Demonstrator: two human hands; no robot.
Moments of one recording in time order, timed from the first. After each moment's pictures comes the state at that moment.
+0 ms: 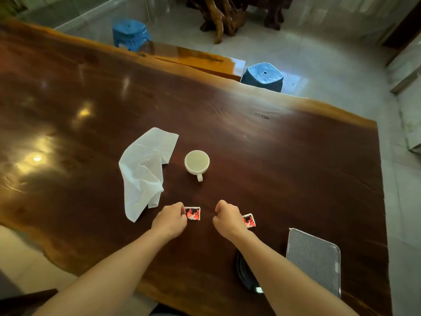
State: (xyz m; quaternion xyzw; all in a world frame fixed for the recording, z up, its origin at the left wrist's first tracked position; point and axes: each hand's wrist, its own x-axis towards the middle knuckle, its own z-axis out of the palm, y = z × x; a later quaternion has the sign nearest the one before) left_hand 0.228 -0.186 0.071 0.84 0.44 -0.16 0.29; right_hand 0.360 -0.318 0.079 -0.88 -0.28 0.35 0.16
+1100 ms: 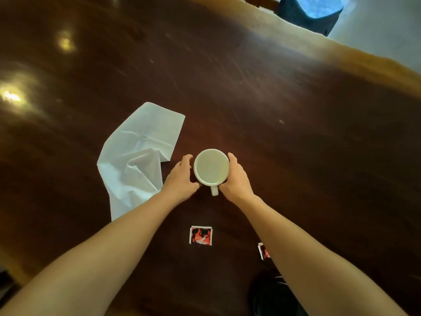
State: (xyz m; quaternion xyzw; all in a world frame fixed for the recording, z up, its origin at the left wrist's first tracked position) left_hand 0.348 -0.027 -0.032 0.79 0.43 -0.13 0.41; right_hand 0.480 -0.142 -0.025 -0.87 -0.22 0.41 0.19
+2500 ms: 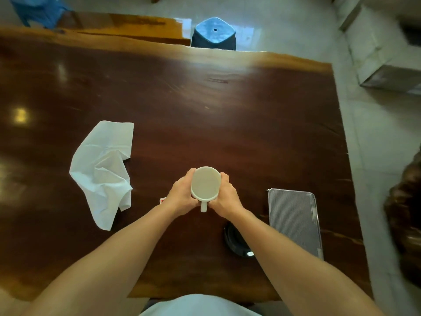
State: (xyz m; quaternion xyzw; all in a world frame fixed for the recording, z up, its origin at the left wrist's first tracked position) left_hand 0.313 -0.212 0.054 0.86 0.20 -0.10 0.46; right_hand 0.386 -0.363 0.061 -0.86 -0.13 0.34 0.36
